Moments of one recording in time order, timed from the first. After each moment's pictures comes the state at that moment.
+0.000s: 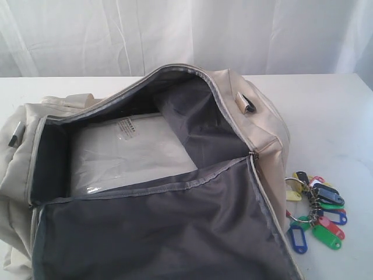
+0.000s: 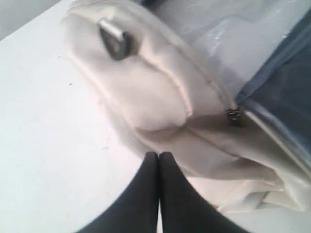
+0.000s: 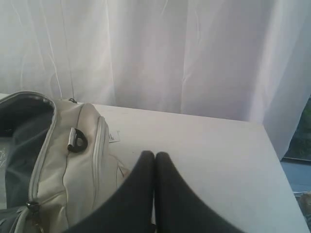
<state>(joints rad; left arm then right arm) -0.40 0.39 -0.39 0.21 0.68 0.11 0.71 0.38 -0.63 -0.73 0.64 0.69</state>
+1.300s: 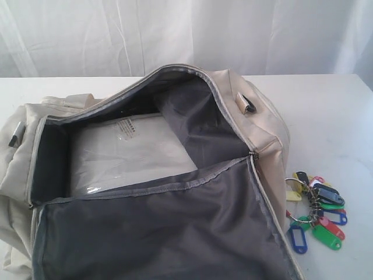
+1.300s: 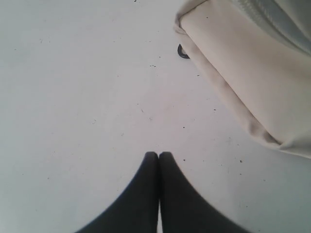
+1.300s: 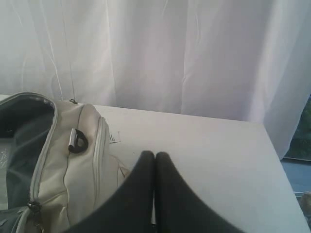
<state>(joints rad) -0.09 0.01 0.00 0.21 0.62 0.11 0.71 0.38 -0.63 -0.73 0.64 0.69</state>
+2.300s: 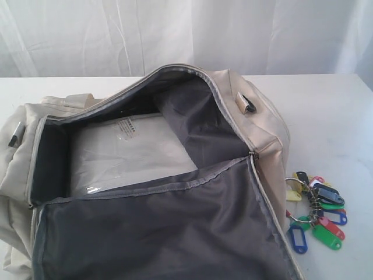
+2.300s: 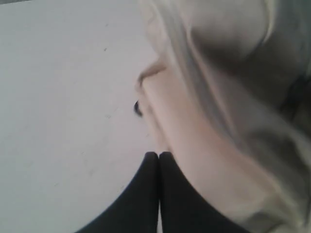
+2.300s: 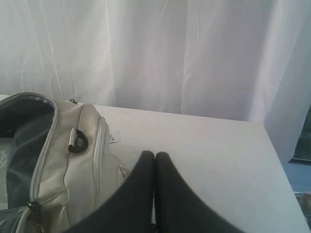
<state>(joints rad) -0.09 0.00 0.02 -0.12 0.40 0.11 0.71 0.38 -0.63 -0.73 0.64 0.69</state>
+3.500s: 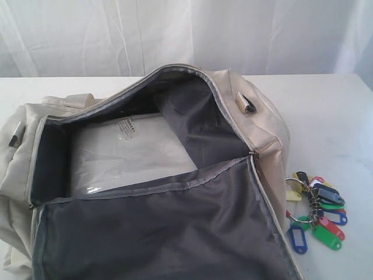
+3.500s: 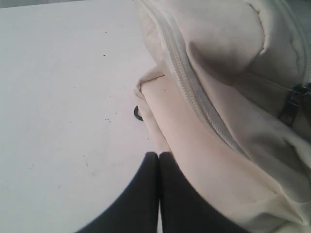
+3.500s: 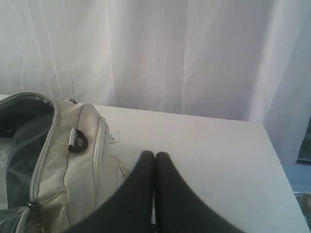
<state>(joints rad) -0.09 0.00 0.02 -0.09 0.40 0.11 0.71 0.38 -0.63 -0.73 0.64 0.69</state>
